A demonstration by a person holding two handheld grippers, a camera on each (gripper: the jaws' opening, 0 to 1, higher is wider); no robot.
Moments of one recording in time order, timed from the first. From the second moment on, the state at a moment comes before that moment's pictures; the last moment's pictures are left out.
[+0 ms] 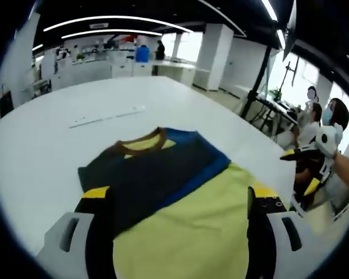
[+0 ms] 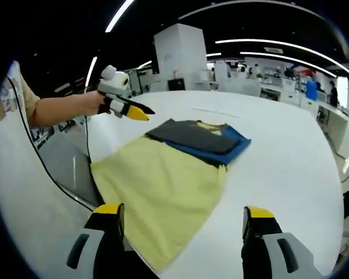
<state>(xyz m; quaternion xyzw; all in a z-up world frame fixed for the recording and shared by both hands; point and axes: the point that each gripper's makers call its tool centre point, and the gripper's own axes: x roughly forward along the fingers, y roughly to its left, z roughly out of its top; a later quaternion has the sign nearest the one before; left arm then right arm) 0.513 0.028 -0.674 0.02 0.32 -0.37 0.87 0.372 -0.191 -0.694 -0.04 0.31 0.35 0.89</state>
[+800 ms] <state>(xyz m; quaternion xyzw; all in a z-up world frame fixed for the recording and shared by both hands) 0.469 0.073 -0.682 -0.01 0.30 -0.36 0.88 0.367 -0.176 -0.699 -0.04 0.31 0.35 0.88</state>
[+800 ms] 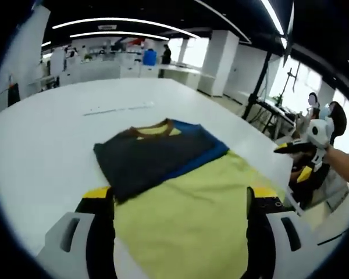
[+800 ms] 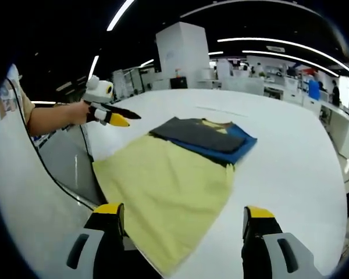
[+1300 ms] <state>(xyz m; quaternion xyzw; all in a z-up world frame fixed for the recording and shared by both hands) 0.443 0.092 -0.692 -0.01 0.29 -0.36 0.89 0.366 -0.168 -0.700 -0.04 0.31 0.36 0.88</state>
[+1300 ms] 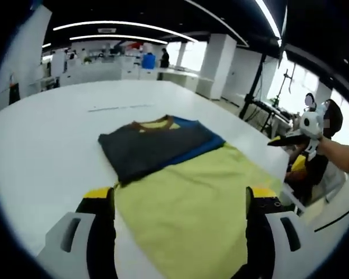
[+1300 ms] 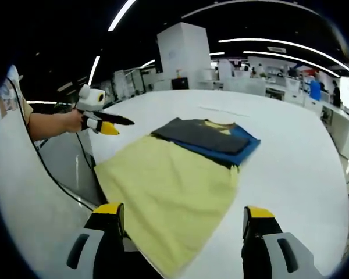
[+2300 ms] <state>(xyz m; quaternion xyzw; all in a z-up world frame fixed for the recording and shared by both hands) 0.384 0.122 -0.727 0.02 0.29 -0.38 0.88 0.347 -0.179 -0.735 -0.05 0.33 0.36 0.87</state>
